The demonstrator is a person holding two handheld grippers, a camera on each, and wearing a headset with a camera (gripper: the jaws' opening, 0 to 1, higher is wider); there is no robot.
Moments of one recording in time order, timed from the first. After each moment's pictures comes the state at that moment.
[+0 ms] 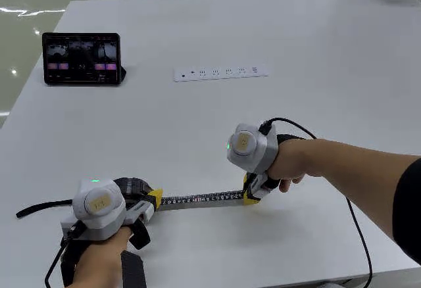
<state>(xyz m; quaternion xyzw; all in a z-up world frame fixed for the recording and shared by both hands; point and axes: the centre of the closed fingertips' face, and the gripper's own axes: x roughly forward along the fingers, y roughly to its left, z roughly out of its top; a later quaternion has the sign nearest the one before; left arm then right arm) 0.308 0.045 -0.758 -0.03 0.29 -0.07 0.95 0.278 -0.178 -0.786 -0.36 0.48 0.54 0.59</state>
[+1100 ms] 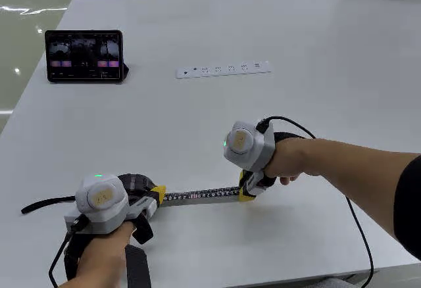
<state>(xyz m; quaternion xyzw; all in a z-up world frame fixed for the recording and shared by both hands) 0.307 0.045 -0.758 -0.03 0.30 -0.07 0.95 0.278 -0.165 -0.783 -0.36 0.46 0.55 0.59</state>
